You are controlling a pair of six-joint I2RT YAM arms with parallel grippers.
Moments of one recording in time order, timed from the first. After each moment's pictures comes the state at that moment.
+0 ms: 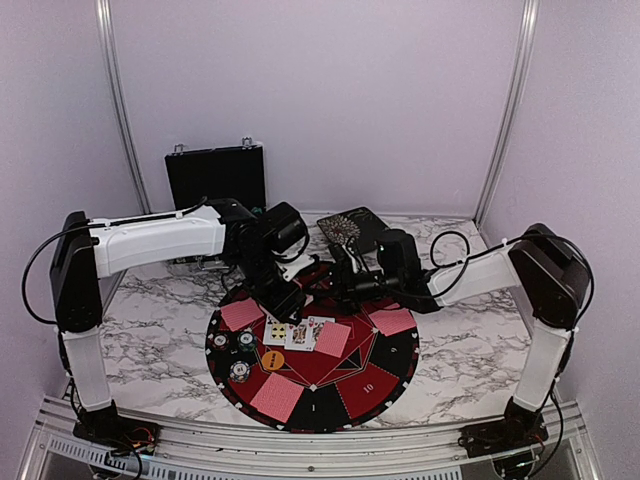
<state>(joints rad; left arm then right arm) -0.89 1.92 1.64 -1.00 0.12 -0.09 0.71 1.86 0.97 0.53 -0.82 1.03</state>
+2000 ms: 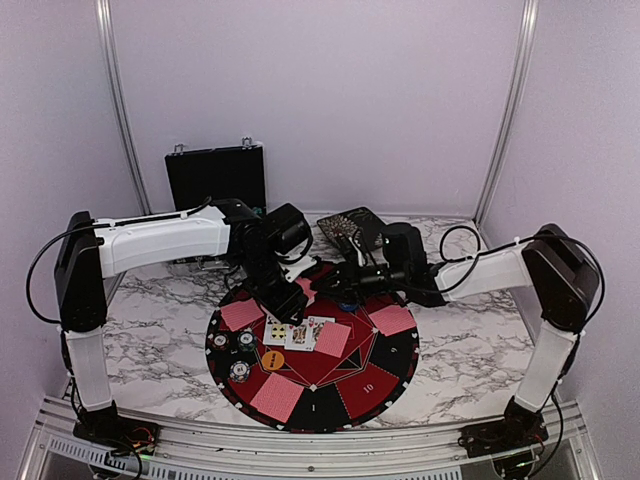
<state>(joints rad) -0.90 1.95 1.67 -1.02 0.10 -0.09 0.68 1.81 0.98 0.45 -0.77 0.98</state>
